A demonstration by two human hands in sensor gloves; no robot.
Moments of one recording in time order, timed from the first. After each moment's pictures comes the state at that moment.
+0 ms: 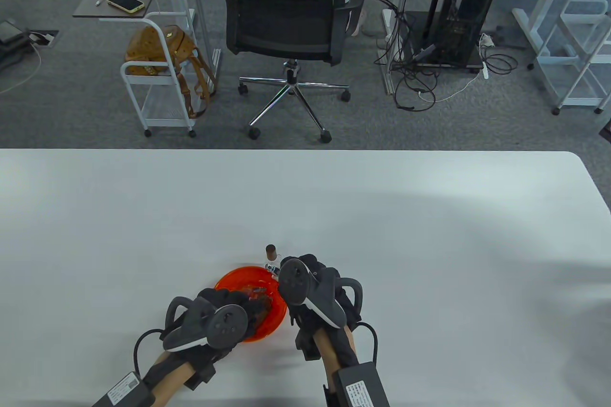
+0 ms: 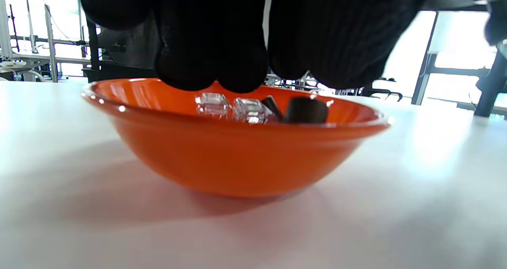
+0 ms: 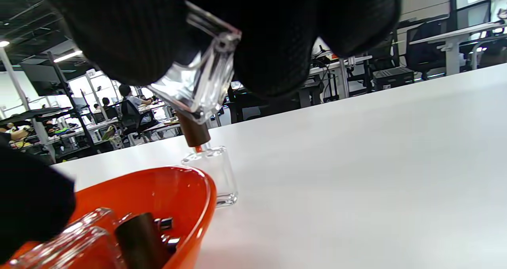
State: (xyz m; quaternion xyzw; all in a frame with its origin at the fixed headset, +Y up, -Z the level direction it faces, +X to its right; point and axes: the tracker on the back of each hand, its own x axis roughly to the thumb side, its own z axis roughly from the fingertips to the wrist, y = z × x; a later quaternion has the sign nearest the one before) left_hand -0.187 -0.712 -0.272 -0.02 -0.25 0.05 0.97; right_hand -0.005 -0.689 -0.310 0.07 -0.03 0.99 0.13
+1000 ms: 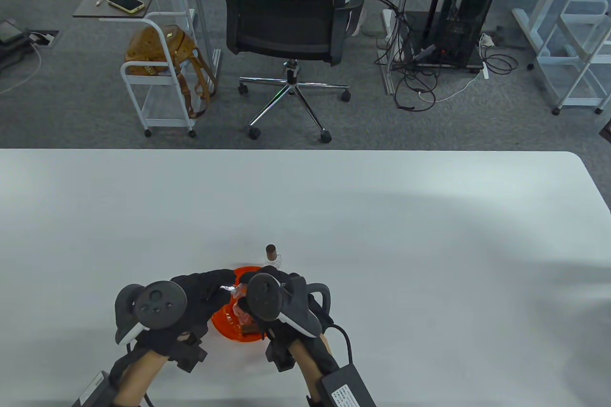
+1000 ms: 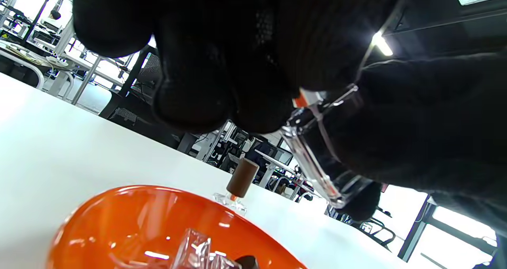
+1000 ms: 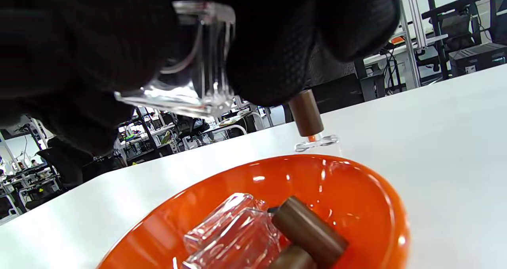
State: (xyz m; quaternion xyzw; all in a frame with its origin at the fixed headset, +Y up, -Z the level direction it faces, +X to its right) left_hand -0.244 -0.676 -0.280 0.08 -0.19 0.26 0.94; right_hand -0.052 -0.682 -0.289 0.16 -0.04 0.97 0.17
